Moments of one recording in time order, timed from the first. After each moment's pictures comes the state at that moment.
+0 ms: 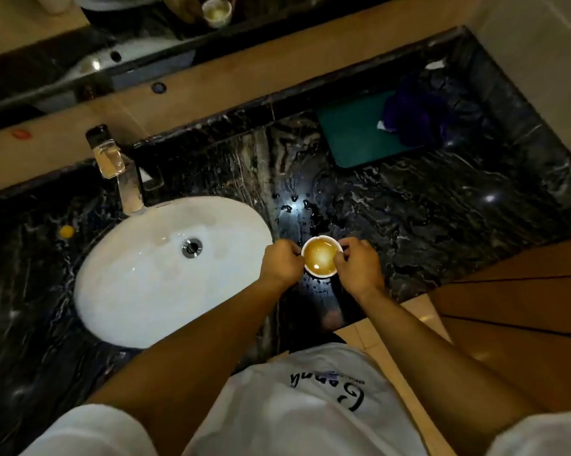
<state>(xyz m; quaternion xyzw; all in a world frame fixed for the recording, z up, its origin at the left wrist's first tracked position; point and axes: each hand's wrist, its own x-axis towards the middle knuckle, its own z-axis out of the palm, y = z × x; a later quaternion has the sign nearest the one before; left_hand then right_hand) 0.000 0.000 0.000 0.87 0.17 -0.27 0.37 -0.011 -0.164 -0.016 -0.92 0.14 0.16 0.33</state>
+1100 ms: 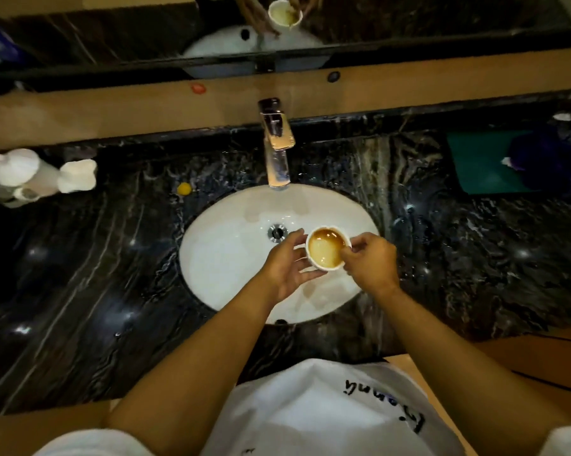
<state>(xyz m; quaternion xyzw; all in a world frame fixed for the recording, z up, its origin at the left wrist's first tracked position) -0.054 0.230 0.016 0.36 0.40 -0.23 0.81 -0.019 0.064 0.033 -0.90 0.13 0.17 0.37</state>
